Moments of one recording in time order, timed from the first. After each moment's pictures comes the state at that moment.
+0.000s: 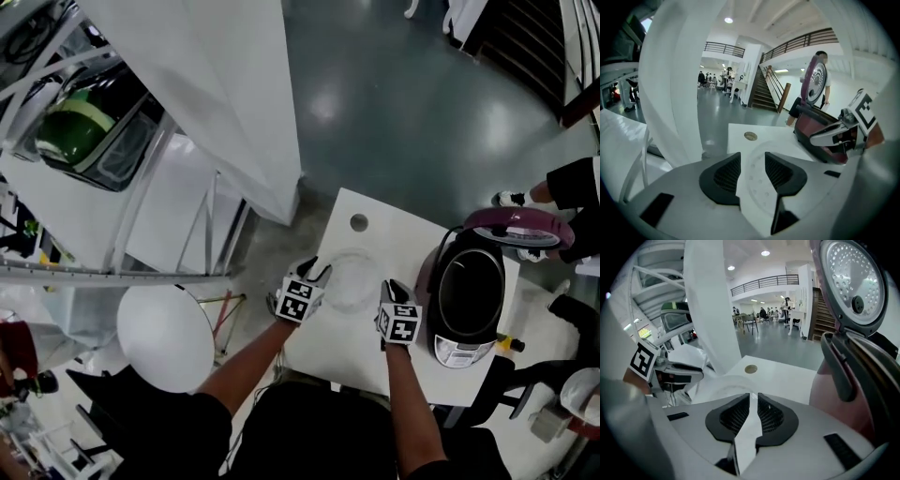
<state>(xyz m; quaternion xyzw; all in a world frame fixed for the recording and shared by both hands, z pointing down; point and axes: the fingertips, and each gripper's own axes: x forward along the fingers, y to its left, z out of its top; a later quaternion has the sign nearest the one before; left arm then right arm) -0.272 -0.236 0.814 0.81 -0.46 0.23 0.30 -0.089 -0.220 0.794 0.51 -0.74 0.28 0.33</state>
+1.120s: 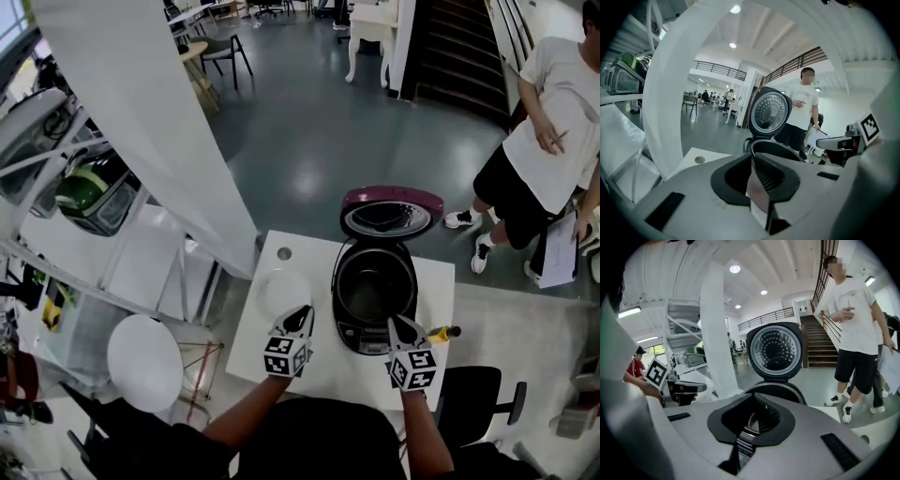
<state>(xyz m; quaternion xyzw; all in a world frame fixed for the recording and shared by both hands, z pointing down) -0.054 -0.136 0.618 0.82 -0.51 0.10 0.25 0.157 -0.117 0.576 0.53 -0.81 0.18 0.15</state>
